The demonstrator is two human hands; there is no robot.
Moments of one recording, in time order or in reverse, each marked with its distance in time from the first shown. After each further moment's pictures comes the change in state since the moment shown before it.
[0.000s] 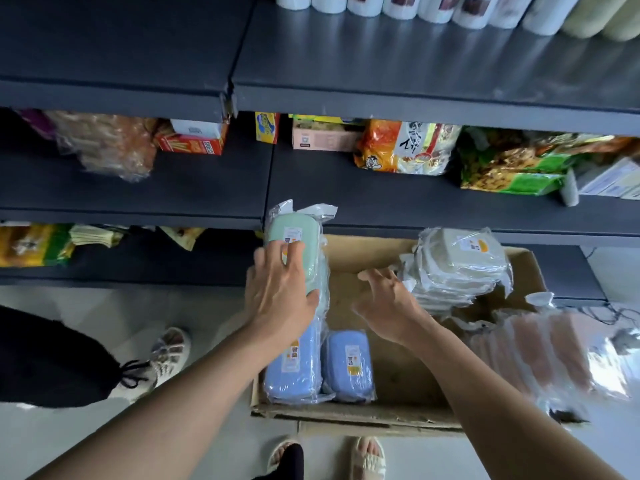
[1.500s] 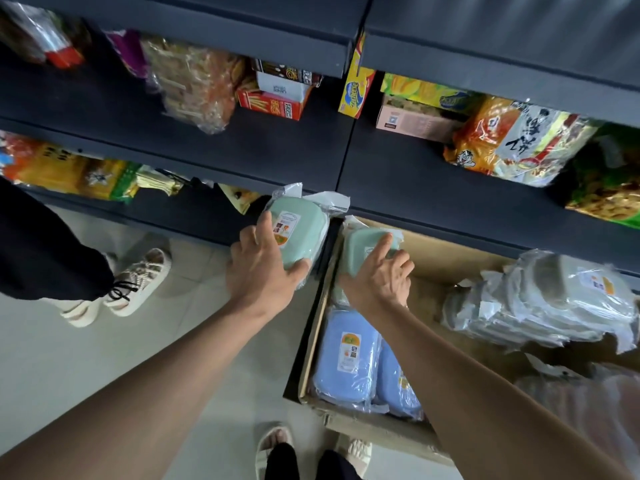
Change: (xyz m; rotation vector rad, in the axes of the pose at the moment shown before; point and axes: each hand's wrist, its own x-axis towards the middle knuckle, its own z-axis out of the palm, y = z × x) left_hand 0.005 -0.116 0.007 -0.203 0.024 -0.459; right_hand 0.080 -0.092 0.094 -0.169 0.201 0.166
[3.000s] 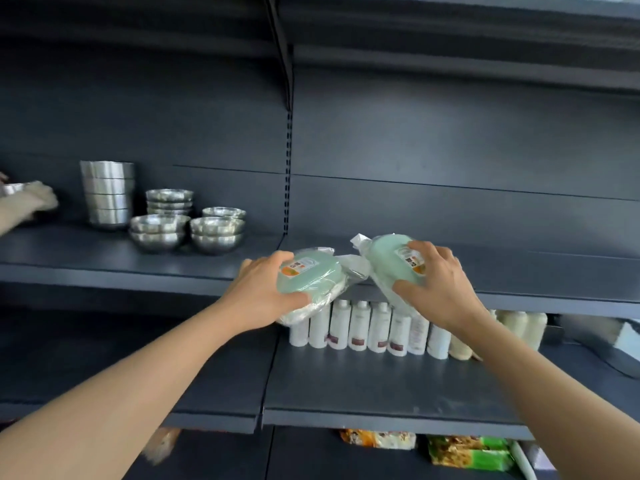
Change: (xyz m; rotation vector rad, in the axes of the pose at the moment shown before) left_hand -0.053 0.290 -0.421 -0.219 0.206 0.753; right_hand -0.166 0.002 -0.555 0.256 0.789 -0.442
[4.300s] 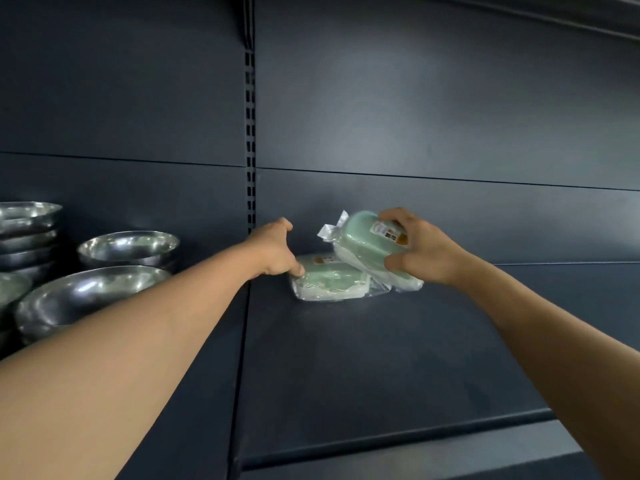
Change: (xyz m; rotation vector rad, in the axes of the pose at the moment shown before) left_hand 0.357 -0.098 0.061 -0.012 -0.272 -0.079; right_hand 0.285 0.017 0.129 -0.007 -0.202 0.030
